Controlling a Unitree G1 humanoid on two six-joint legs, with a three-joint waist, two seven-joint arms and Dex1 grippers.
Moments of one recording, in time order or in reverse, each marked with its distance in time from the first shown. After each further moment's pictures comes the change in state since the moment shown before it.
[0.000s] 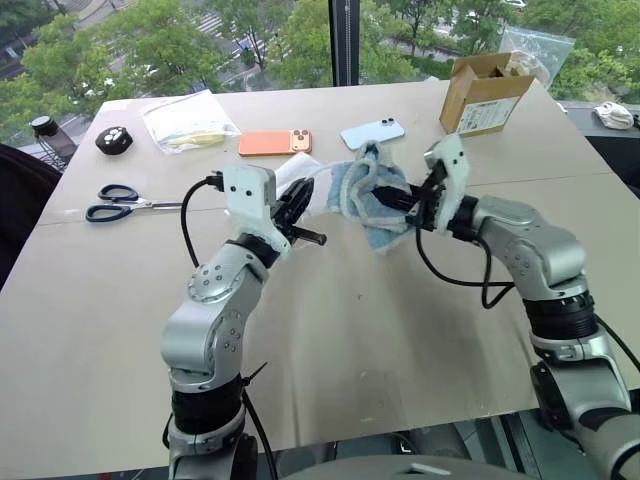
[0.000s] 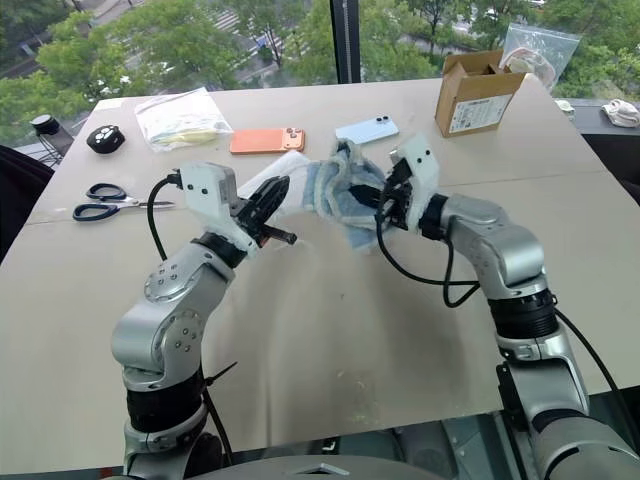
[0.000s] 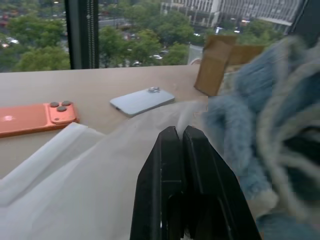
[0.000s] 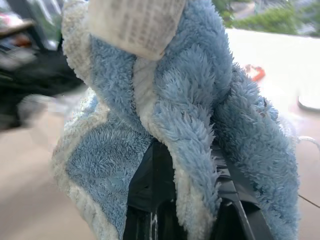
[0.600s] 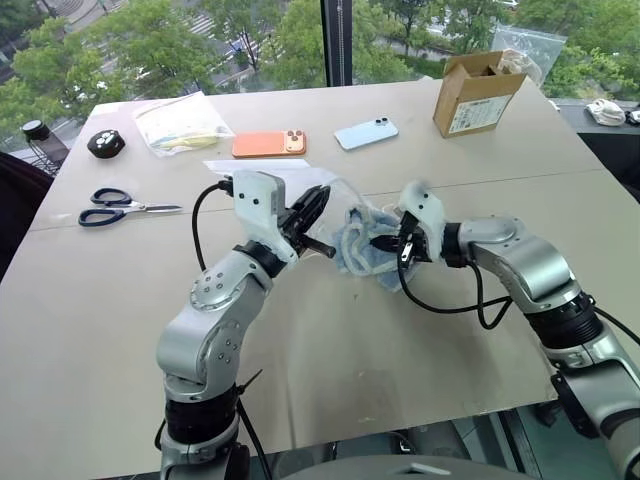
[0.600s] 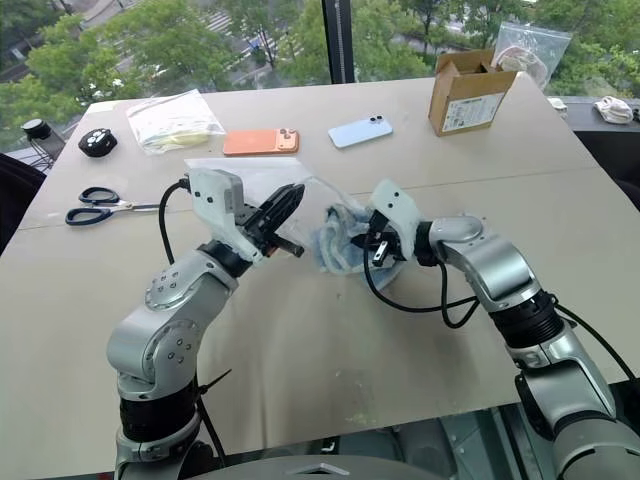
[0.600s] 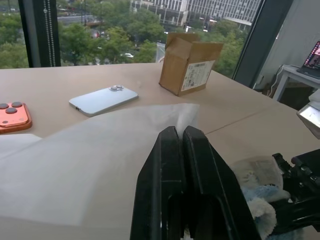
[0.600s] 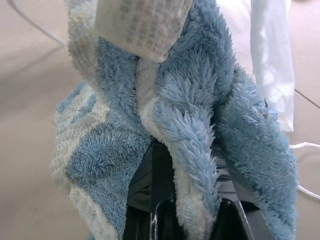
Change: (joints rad) left arm 0.027 0.036 -0.052 -0.027 -0.079 0.000 -0.001; right arm 0.021 -0.132 0.216 -0.087 -0.146 0.051 0.147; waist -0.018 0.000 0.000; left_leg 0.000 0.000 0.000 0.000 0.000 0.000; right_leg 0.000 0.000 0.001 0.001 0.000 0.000
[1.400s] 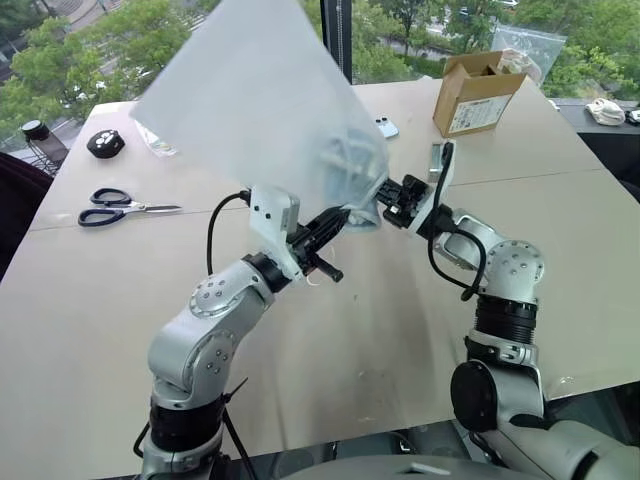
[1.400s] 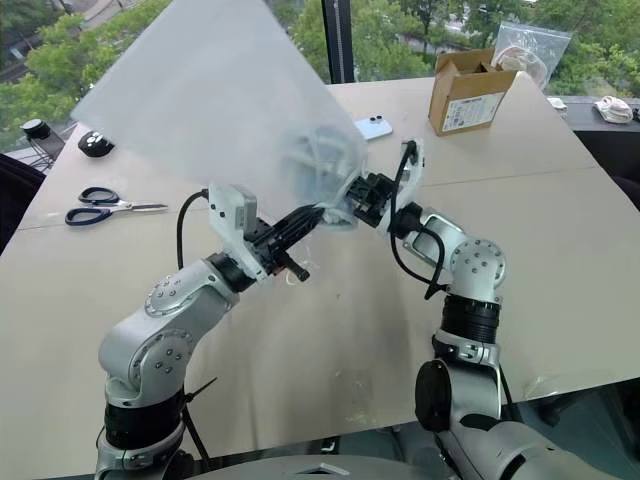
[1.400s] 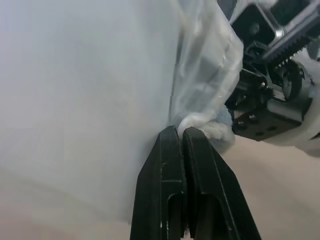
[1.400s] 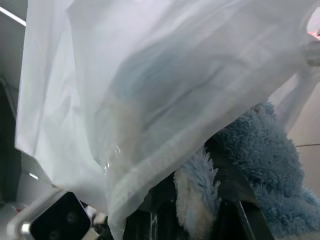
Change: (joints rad) left arm 0.025 0.081 -0.008 -0.002 -0.160 0.030 -0.061; right arm -0.018 0.606 -0.764 0.104 0.758 0.370 -0.542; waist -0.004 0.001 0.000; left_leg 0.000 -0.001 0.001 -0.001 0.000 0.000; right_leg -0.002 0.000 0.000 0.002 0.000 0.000
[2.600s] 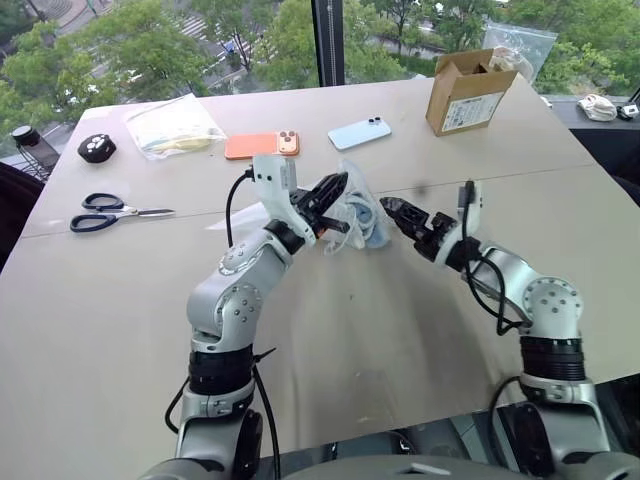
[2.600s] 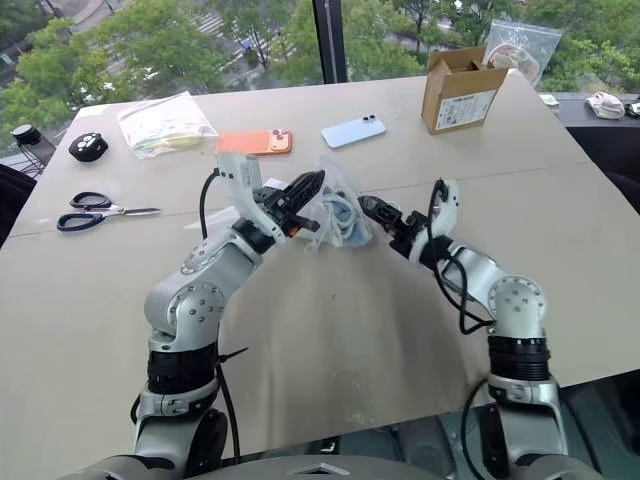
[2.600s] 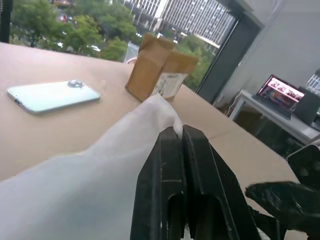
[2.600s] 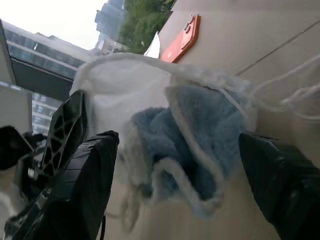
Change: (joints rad) left arm -0.199 -0.136 0.032 0.303 -0.028 -0.109 0.091; right arm 0.259 -0.414 0.285 -0.096 0.348 -0.215 -0.252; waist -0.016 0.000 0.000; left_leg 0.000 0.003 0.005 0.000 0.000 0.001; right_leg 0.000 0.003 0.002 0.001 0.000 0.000
